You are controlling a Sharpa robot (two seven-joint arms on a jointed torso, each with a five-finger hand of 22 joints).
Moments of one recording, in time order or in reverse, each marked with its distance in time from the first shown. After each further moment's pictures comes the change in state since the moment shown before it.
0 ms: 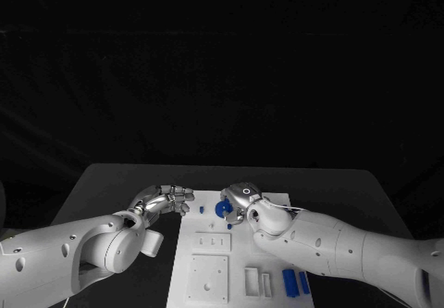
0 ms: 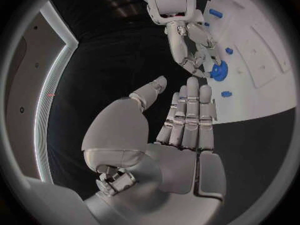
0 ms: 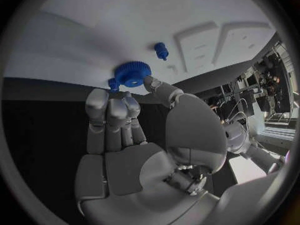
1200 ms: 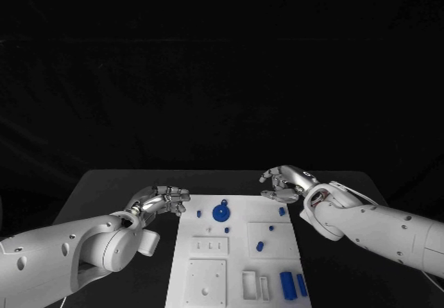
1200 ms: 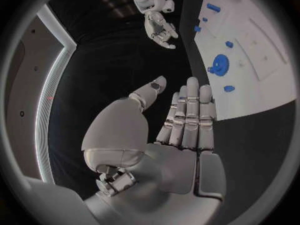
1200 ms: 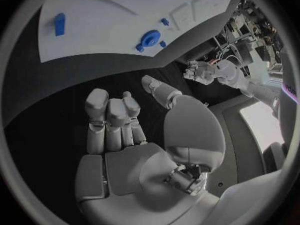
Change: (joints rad) left arm 0.000 -0.004 0.000 -0.046 -0.006 0.008 0.001; left_hand -0.004 -0.004 0.000 0.000 0.000 0.000 0.000 0.000 0.003 0.004 0.004 -0.004 0.000 0.000 0.000 0.000 0.002 0.000 0.000 0.001 0.004 -0.001; right arm 0.051 -0.381 0.087 0.163 0.567 -0.014 0.415; right_hand 0.002 0.057 -0.090 -0.060 0.125 -0.003 -0.001 0.008 0.005 -0.021 0.000 0.017 -0.013 -0.007 0.007 -0.005 0.016 -0.017 -0.018 -0.011 0.000 0.000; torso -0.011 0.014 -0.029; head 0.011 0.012
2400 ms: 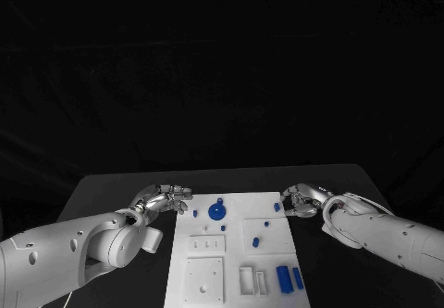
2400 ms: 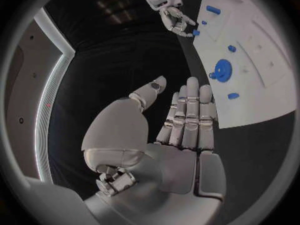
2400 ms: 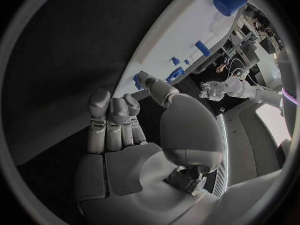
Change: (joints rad) left arm -0.018 0.027 -0.001 -0.036 -0.007 0.017 0.004; left_hand 0.000 0.000 0.000 0.000 0.000 0.000 0.000 0.000 0.000 0.001 -0.002 0.000 0.000 0.000 0.000 0.000 0.001 0.000 -0.001 0.002 0.000 0.000; right arm -0.091 0.046 0.000 -0.255 -0.017 0.170 0.071; right_hand 0.061 0.012 -0.057 -0.076 -0.014 -0.055 -0.057 -0.005 -0.003 -0.021 -0.043 -0.008 -0.019 -0.009 -0.038 -0.023 0.006 0.030 -0.023 0.020 0.000 0.001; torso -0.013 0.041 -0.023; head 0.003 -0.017
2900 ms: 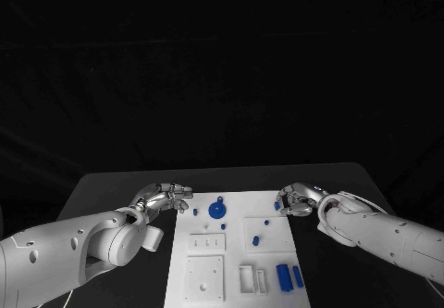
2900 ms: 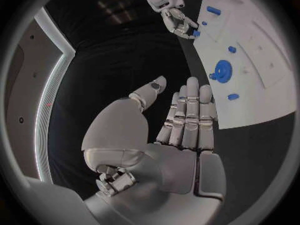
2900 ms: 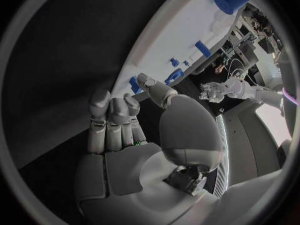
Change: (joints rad) left arm 0.000 0.002 0.000 0.000 0.000 0.003 0.000; left_hand 0.000 0.000 0.000 0.000 0.000 0.000 0.000 0.000 0.000 0.000 0.000 0.000 0.000 -0.003 0.003 0.000 0.000 0.000 0.000 0.000 0.000 0.000; right arm -0.004 0.033 0.000 -0.026 -0.002 0.010 0.001; right_hand -0.005 0.024 0.025 0.031 -0.082 0.006 0.006 0.014 0.005 -0.003 -0.003 0.000 -0.001 0.000 0.000 0.000 0.005 0.006 -0.003 0.004 0.000 0.000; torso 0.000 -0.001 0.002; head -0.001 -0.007
